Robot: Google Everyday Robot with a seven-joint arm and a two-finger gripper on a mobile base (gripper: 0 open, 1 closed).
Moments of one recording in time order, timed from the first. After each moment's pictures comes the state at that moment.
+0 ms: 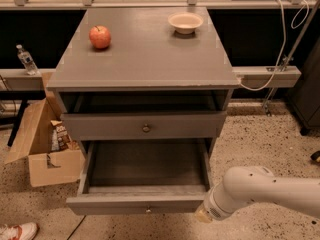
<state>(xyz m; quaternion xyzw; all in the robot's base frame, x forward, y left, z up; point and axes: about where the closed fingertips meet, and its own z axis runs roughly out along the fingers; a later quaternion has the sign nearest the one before) 0.395 -0.137 0.478 -0.44 0.88 0.15 0.10</state>
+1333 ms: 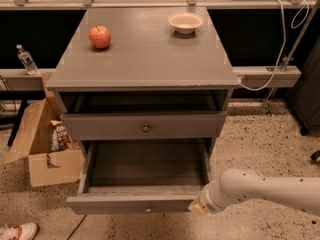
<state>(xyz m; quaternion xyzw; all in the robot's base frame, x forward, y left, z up) 0.444 -0.131 0.418 -0.47 0.86 0.16 0.15</state>
